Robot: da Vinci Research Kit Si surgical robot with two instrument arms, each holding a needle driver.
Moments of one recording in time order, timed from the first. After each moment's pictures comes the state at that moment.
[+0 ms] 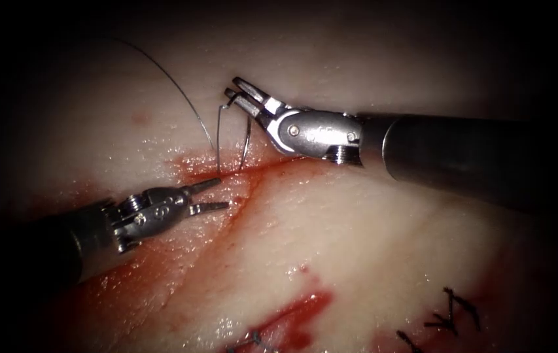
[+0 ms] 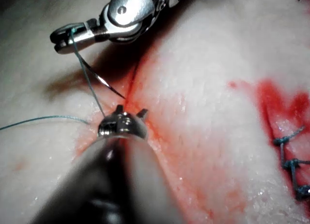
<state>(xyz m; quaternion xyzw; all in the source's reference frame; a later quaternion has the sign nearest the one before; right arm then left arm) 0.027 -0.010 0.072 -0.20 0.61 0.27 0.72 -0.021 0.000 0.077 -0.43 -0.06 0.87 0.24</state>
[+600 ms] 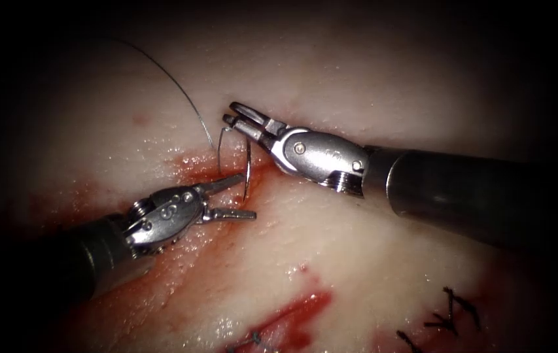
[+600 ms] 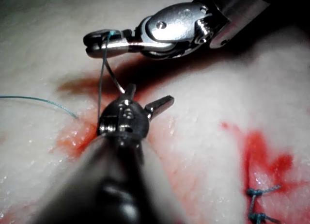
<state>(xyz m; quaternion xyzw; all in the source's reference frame) 0.027 -0.012 0.071 -0.13 0.62 0.30 0.72 -0.023 0.000 0.075 -0.52 -0.14 0.79 0.29</state>
